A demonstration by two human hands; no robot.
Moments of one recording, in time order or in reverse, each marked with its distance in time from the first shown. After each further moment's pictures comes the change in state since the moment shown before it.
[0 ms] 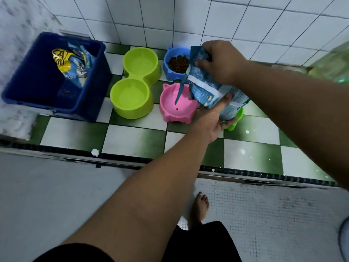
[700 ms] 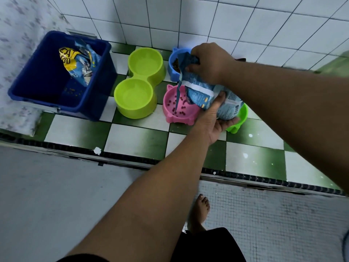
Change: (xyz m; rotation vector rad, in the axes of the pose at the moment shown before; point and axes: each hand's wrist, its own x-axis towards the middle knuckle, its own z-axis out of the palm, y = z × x) left_hand -0.005 0.008 -0.003 -0.107 0.030 -0.008; right_hand 0.025 -0.020 0.016 -0.108 -0.129 -0.001
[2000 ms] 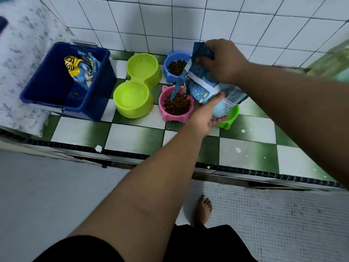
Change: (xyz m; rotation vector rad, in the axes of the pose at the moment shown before) left_hand 0.001 -0.005 0.012 0.243 0.079 0.059; right_hand -0.049 0.033 -0.027 0.232 0.178 -0.041
